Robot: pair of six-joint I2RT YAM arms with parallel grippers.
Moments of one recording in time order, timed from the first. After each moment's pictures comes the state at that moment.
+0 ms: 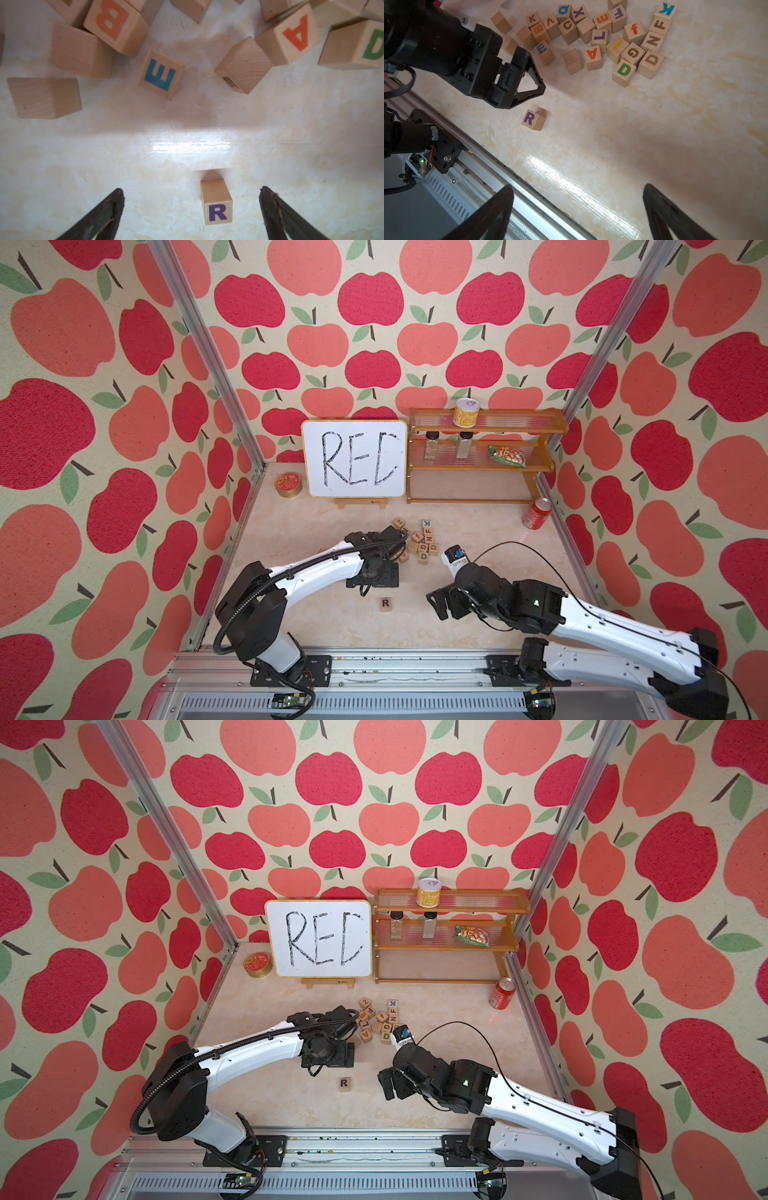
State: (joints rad) left arm -0.83 1.54 1.08 -0.92 -0.09 -0.80; right arm 1.19 0.93 0.82 -0.77 0.21 0.61
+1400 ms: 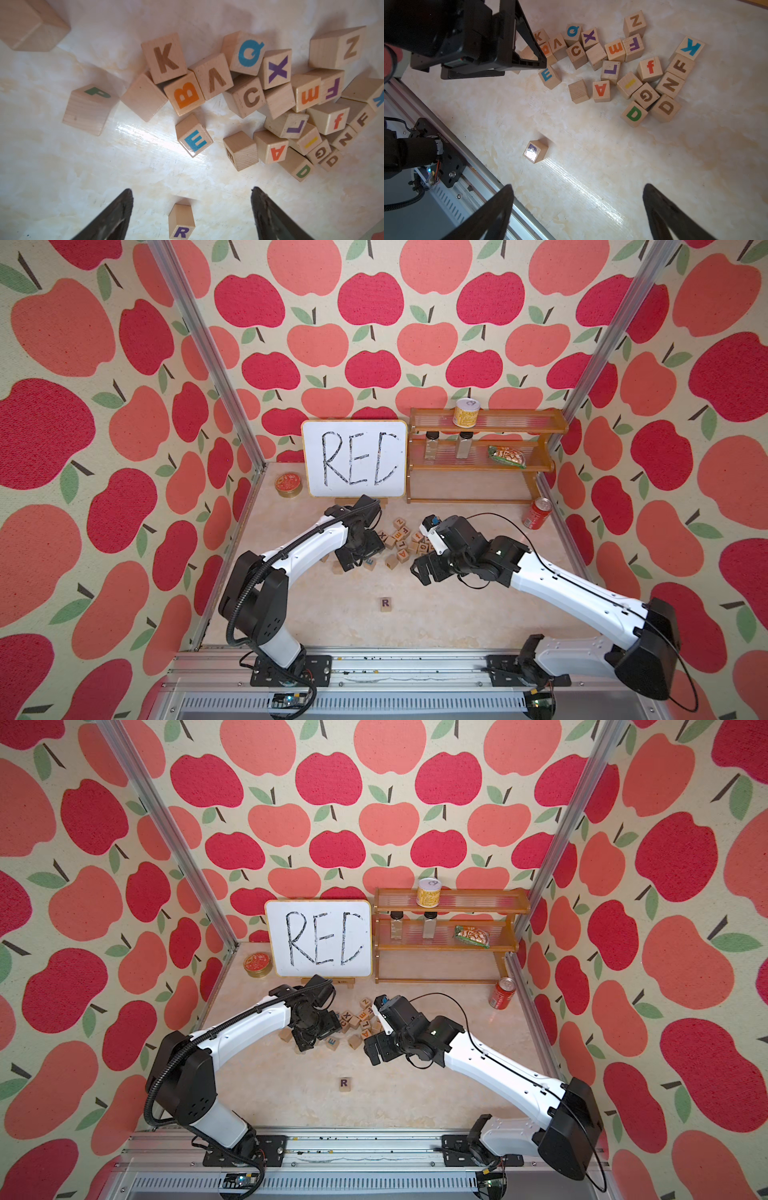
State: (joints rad) left arm -0.57 1.63 1.23 -0.97 0.06 -1.09; right arm 0.94 1.28 1.07 -0.73 -0.05 0.36
